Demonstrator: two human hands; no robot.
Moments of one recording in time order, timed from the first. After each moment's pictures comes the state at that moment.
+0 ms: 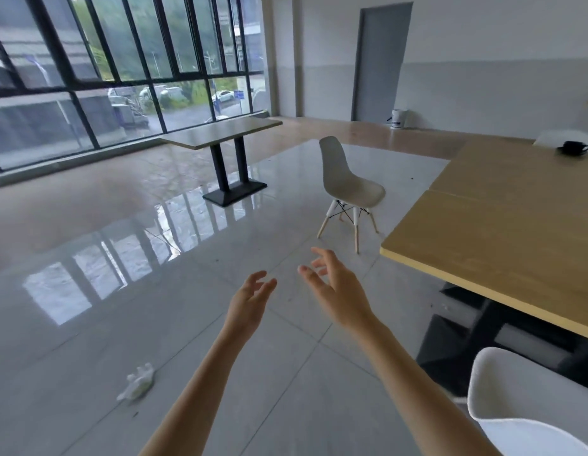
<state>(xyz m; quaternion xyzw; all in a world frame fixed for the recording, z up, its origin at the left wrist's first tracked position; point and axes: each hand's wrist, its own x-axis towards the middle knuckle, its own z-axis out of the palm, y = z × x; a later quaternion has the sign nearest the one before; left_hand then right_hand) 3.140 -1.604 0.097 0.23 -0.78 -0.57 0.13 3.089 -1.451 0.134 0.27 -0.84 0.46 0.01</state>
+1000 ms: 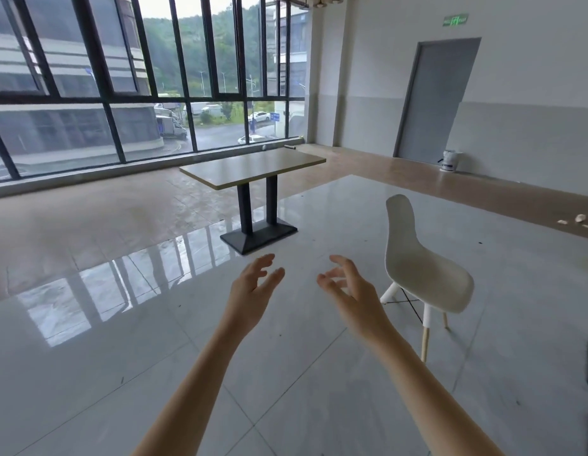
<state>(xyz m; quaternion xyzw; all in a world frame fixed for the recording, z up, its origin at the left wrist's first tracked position) 2.623 -2.009 0.145 0.19 -0.81 -0.49 0.27 2.548 -1.852 0.152 0.30 -0.81 0.51 -0.04</state>
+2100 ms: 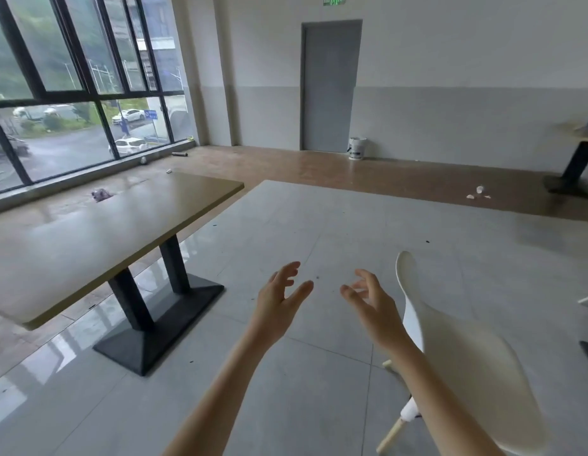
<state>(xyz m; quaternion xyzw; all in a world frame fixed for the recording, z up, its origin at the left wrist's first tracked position) 1.854 -2.321 0.132 -0.02 -0.85 -0.51 0.12 1.834 -2.149 0.113 0.05 -0.85 0.52 0.05</state>
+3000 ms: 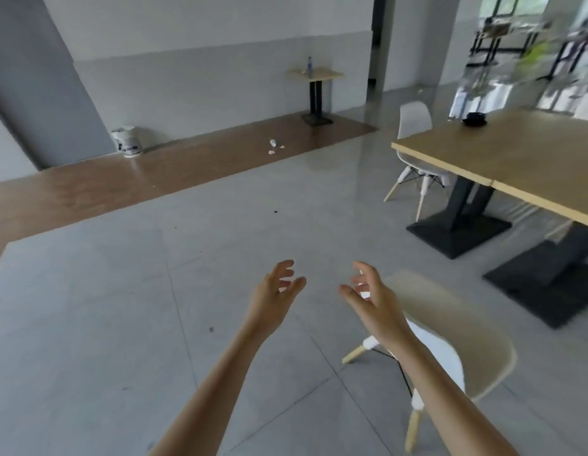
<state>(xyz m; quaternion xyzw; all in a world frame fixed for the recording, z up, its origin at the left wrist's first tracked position) 1.351 -2.285 0.100 -0.31 -0.79 -0.49 -0.19 1.486 -2.166 0.077 -0.33 -0.79 0.46 0.24</state>
